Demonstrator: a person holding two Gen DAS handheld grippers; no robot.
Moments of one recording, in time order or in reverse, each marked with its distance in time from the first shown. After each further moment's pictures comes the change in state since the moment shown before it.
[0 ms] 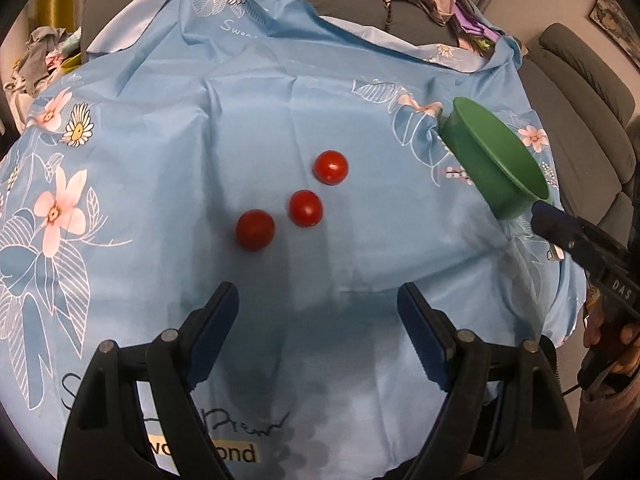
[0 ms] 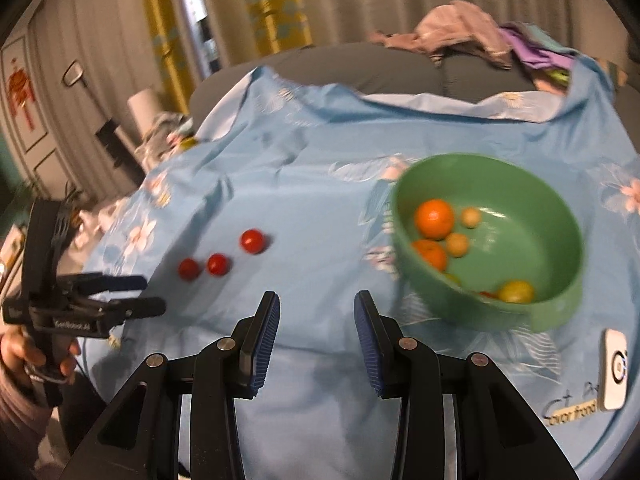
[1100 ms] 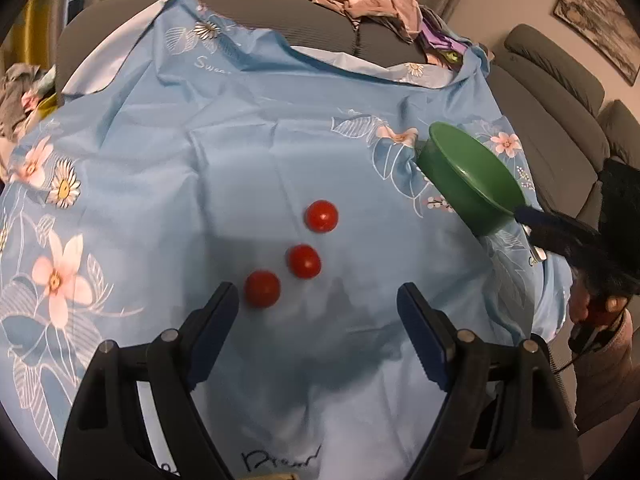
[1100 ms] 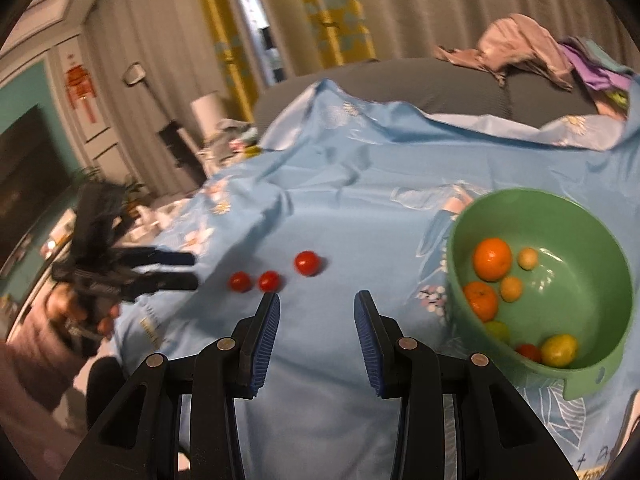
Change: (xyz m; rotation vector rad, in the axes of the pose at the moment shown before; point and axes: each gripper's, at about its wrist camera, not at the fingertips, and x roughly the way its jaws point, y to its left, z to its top) left arm -0.012 0.008 0.029 0.108 -0.073 -0.085; right arm -0.009 -0.012 0.010 -0.100 -0.083 0.269
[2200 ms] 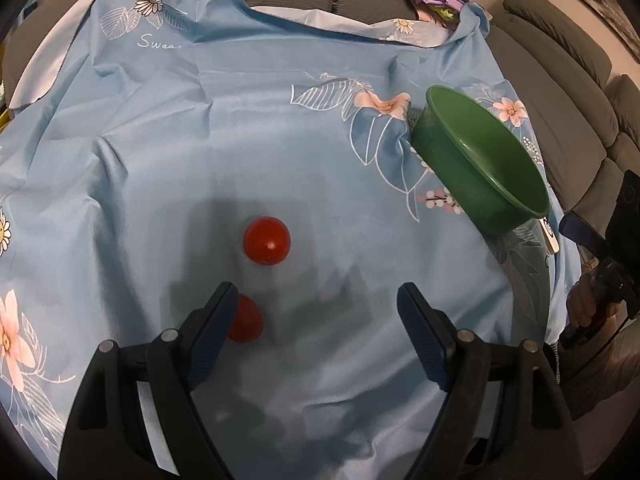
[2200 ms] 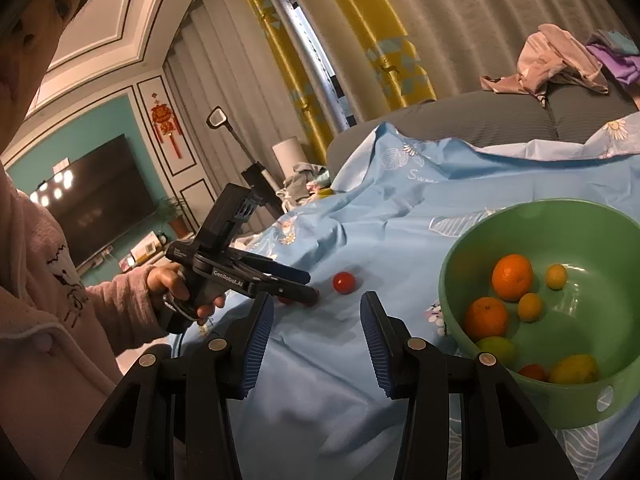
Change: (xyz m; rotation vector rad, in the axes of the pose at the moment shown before) left arm 0.077 -0.028 0.036 0.050 0.138 -0.021; right arm -0.026 -0.063 -0.031 -0.024 -0.190 0.301
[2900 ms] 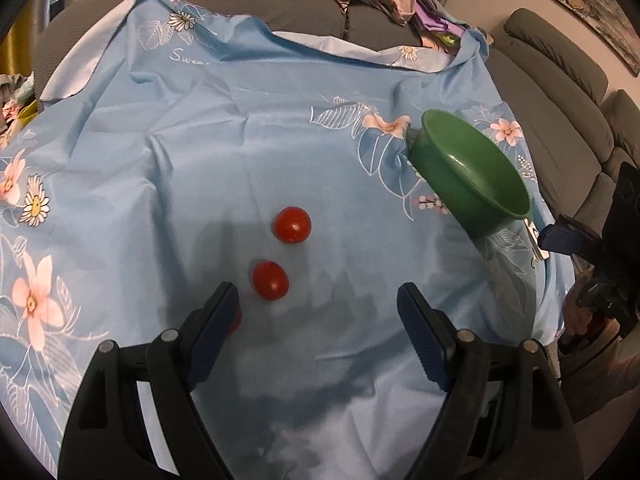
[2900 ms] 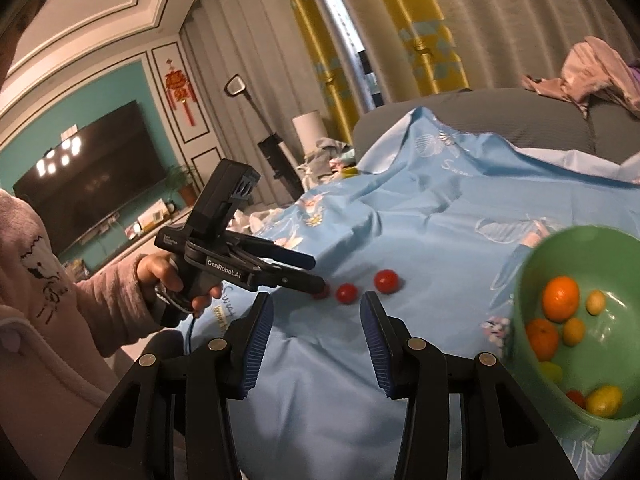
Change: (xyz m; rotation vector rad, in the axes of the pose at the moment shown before) left arm -0.049 0.005 -0.027 -0.036 -0.083 0.018; right arm 0.043 0.047 0.024 -0.090 0.115 0.034
